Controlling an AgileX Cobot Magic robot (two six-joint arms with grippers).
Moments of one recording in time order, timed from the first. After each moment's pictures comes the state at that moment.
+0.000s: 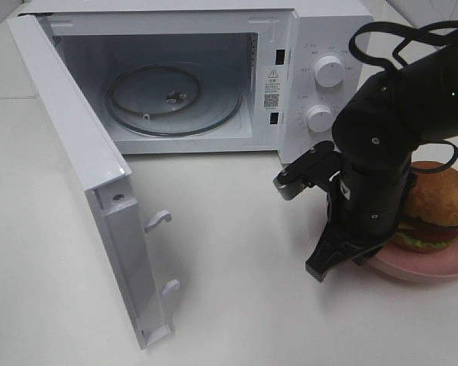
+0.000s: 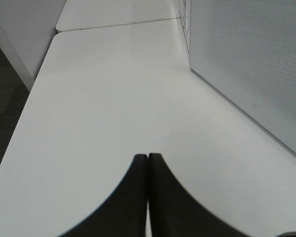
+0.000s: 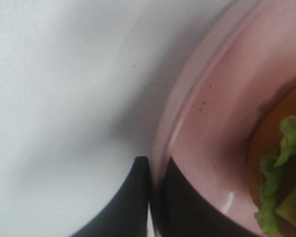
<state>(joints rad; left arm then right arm) 0.01 0.00 -0.50 0.02 1.05 0.10 0.62 1.83 -0.92 -0.40 0.70 0.19</state>
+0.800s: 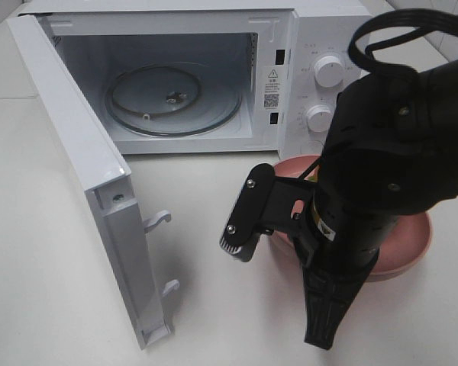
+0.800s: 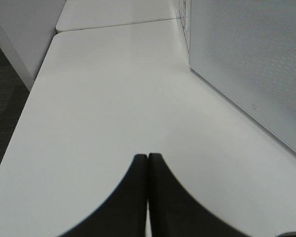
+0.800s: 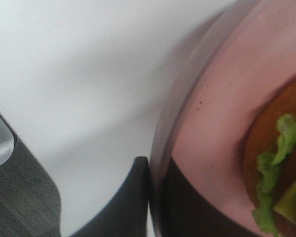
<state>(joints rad) 0.01 0.00 -0.50 0.02 1.05 0.10 0.95 1.63 -0.85 -0.42 0.75 -0.04</state>
